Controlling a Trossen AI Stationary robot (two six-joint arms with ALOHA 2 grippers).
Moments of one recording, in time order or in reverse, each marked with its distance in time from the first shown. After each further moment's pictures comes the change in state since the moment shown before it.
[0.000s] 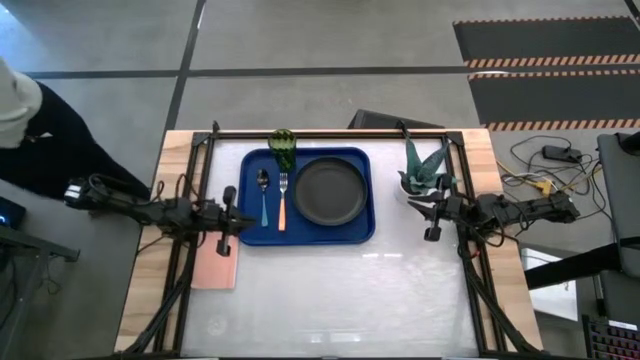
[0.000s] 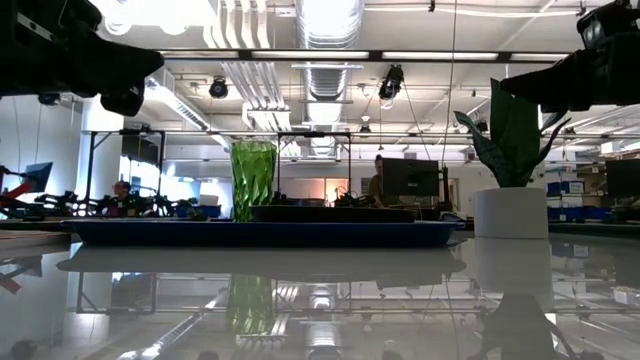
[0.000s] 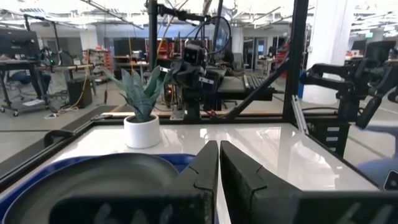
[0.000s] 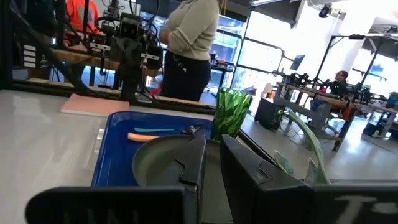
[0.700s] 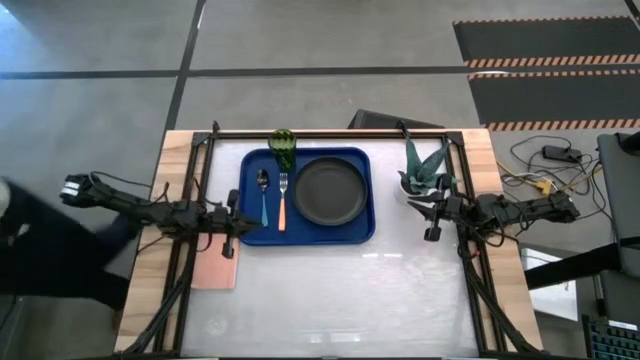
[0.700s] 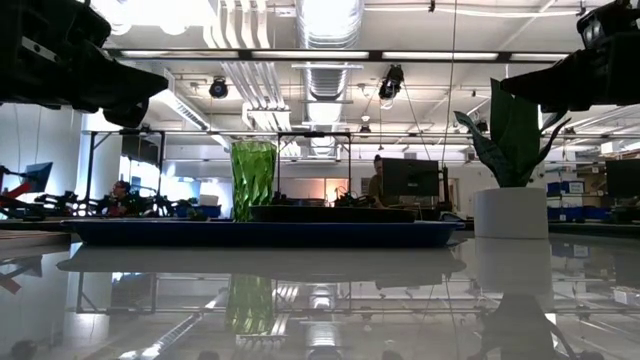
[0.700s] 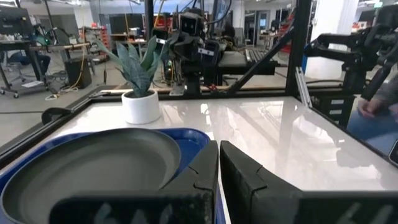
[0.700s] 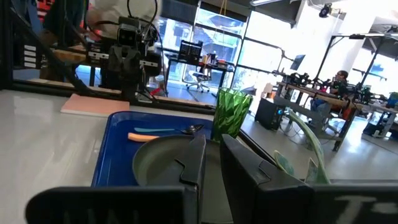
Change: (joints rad) left arm 0.000 0.104 0.000 0.000 0.000 0.000; right arm 0.000 0.000 -0.001 0.000 0.000 0.000
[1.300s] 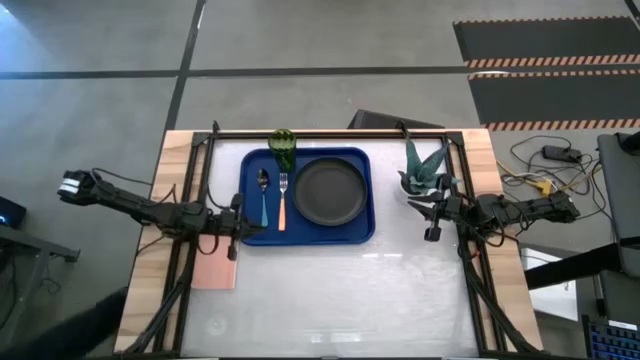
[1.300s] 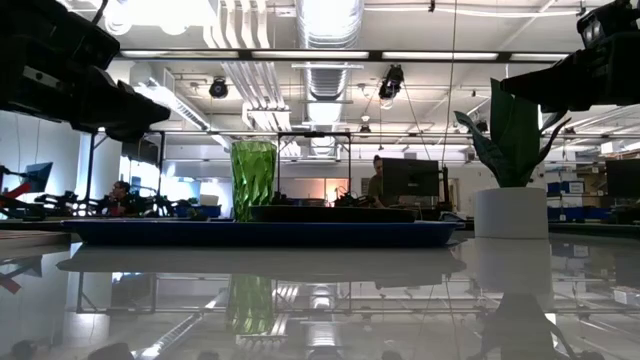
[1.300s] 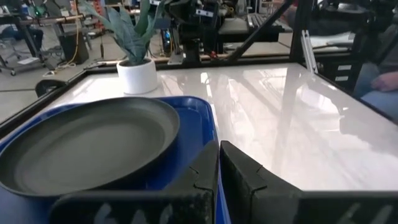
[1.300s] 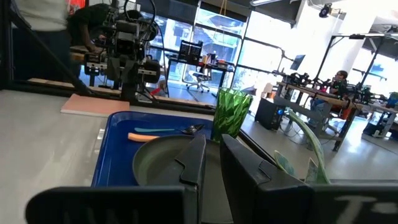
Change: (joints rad) left arm 0.000 0.087 0.000 0.000 0.000 0.000; right arm 0.000 0.000 0.000 0.000 0.000 0.000
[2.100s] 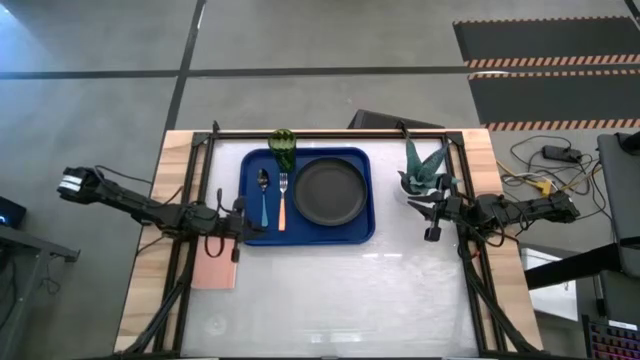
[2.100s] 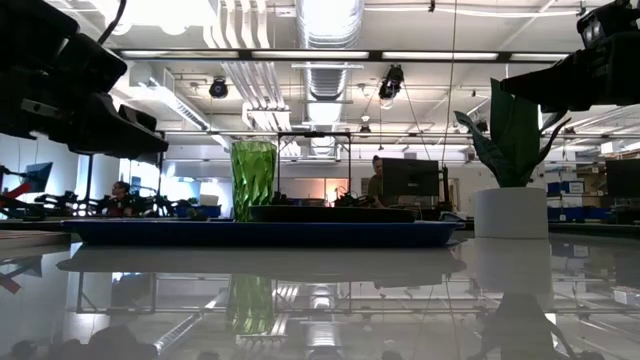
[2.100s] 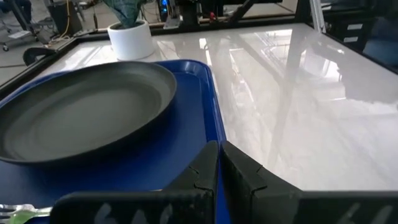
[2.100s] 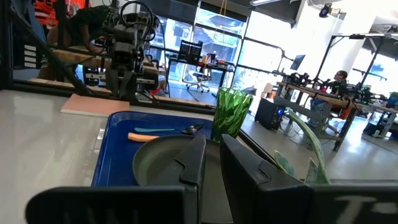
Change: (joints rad) left arm -0.001 0.135 0.000 0.000 0.000 0.000; right arm 0.000 0.000 0.000 0.000 0.000 0.000
